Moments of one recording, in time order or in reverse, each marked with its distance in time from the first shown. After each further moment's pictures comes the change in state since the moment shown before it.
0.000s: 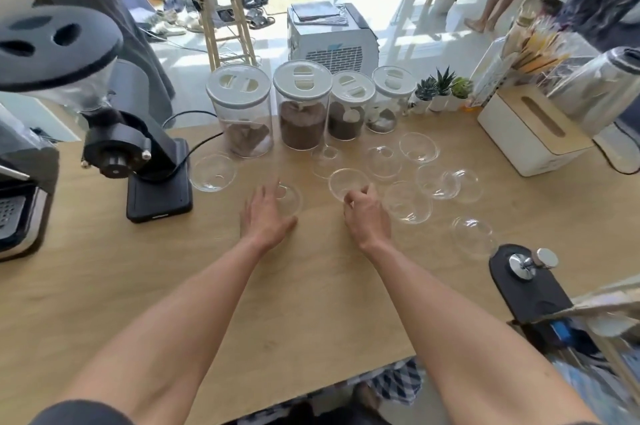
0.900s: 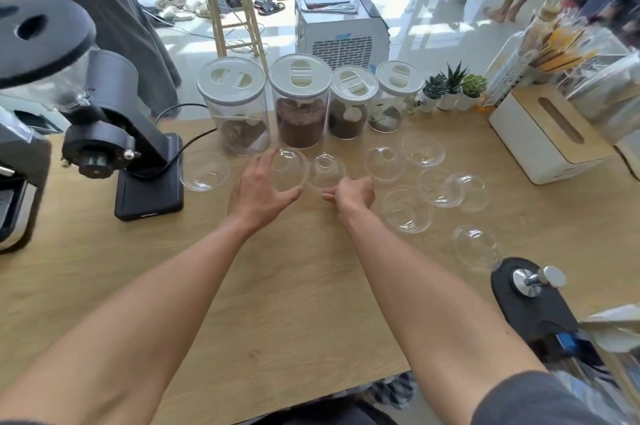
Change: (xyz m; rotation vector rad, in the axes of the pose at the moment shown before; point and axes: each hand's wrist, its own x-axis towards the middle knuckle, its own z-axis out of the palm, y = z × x) left_hand 0.025 0.024 -0.027 -0.083 0.204 0.230; right_hand 0.068 -0.036 0.015 0.931 0.047 0.659
